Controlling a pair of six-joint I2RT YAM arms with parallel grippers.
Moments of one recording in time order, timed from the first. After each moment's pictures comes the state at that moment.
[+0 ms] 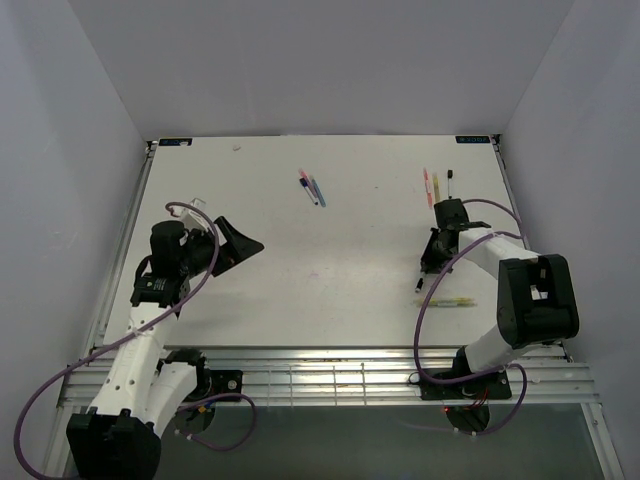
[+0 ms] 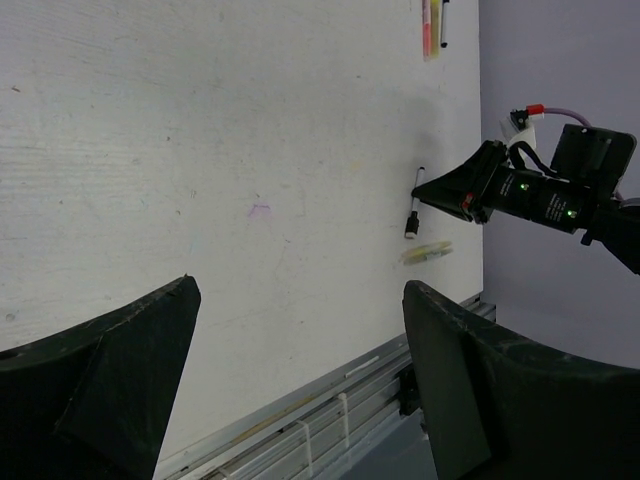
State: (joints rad) left arm -0.06 0.81 0.65 -0.35 0.53 -0.67; right arm 0.15 1.55 0.84 -0.49 0.03 0.54
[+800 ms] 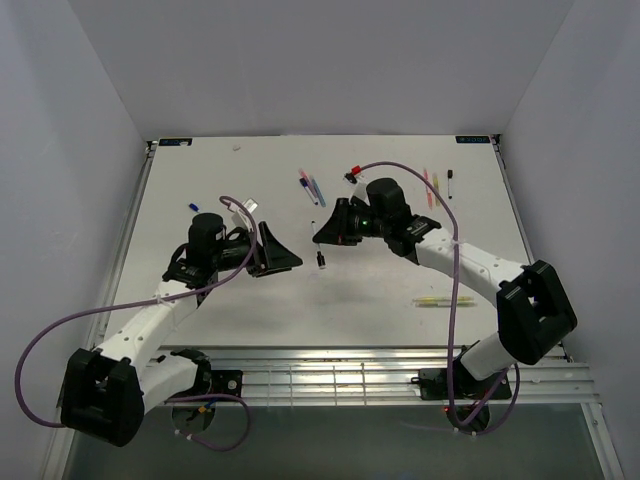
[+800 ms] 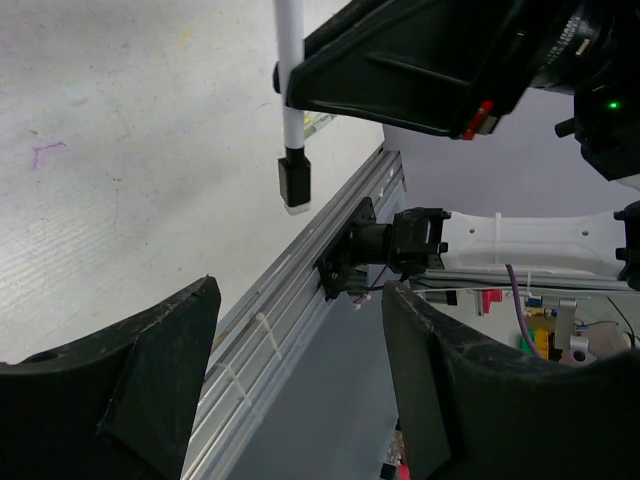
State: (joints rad) left arm -0.29 1.05 0.62 -0.02 0.83 -0.79; right arm 0.66 1.52 1.05 -0.05 -0.46 0.64
